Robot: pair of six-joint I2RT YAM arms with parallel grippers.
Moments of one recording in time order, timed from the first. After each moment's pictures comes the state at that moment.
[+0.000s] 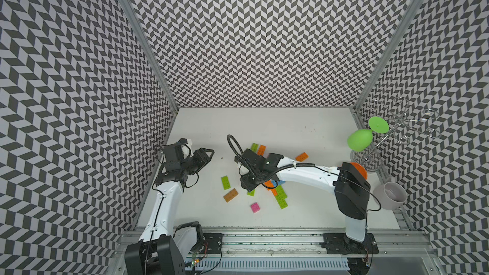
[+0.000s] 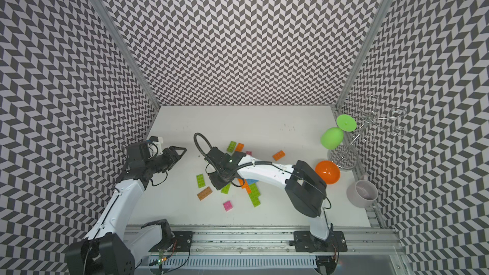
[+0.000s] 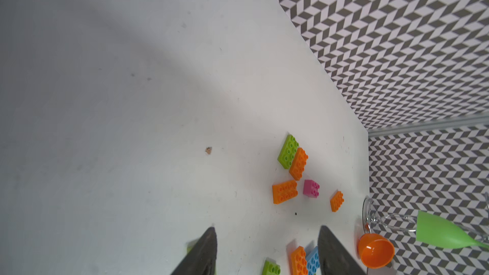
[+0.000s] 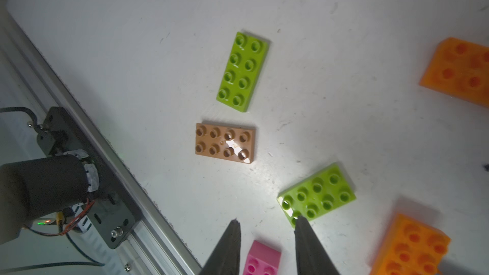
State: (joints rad) left arm 0.27 1.03 0.67 -0.35 0.61 -0.57; right arm 1.08 1.98 1.57 -0.71 -0.13 0.36
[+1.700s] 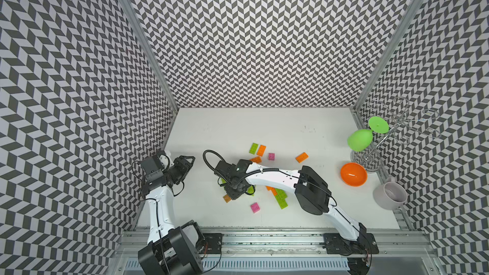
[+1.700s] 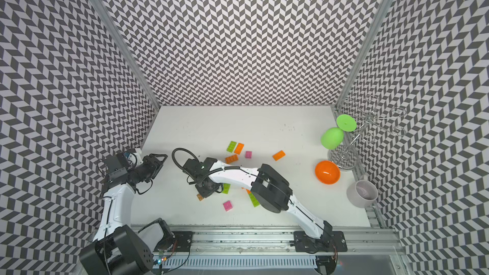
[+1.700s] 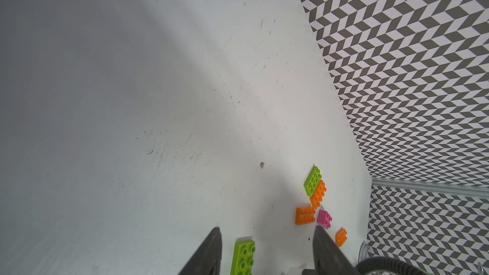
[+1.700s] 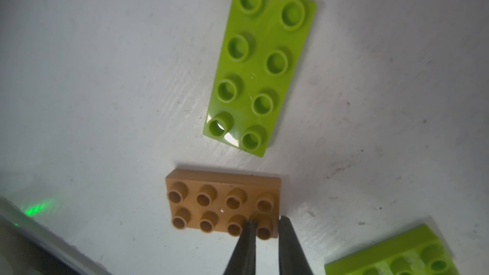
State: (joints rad) left arm 0.56 1.01 0.63 -0.43 0.70 -0.52; right arm 1.16 2.37 2.01 -1.03 0.00 0.46
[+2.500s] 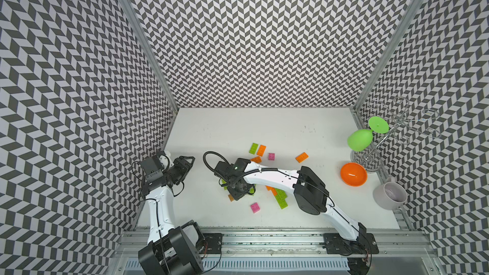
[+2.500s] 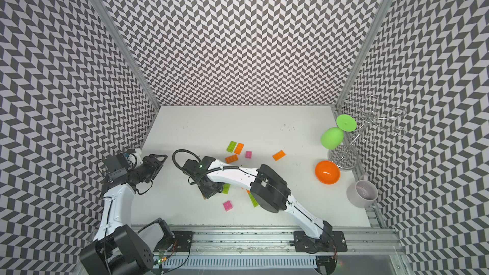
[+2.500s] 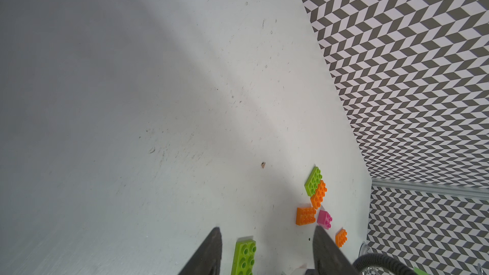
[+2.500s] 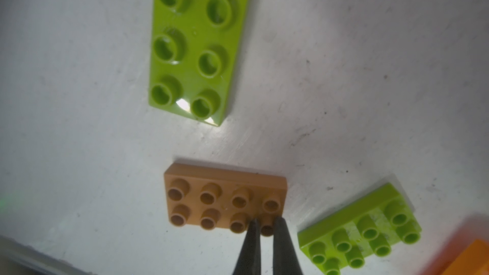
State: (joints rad) left arm 0.56 1.01 0.63 -0.43 0.71 -0.52; right arm 1.14 2.38 2.07 -1.17 0.02 0.50
